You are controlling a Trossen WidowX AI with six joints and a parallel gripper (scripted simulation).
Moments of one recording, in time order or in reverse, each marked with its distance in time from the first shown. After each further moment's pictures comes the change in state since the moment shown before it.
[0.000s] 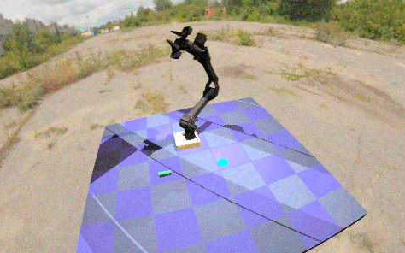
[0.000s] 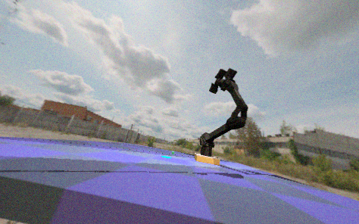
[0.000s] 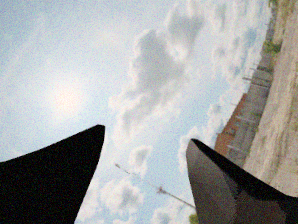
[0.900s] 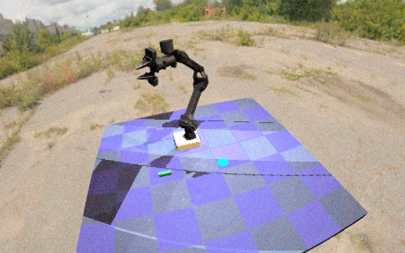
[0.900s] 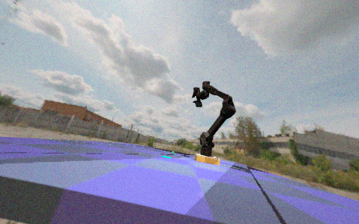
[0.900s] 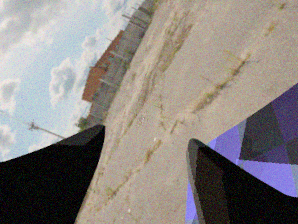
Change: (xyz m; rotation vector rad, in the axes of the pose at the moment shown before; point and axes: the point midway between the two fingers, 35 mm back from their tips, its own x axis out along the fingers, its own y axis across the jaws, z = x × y) arm 0.101 -0.213 -0.055 -0.288 0.251 -0.677
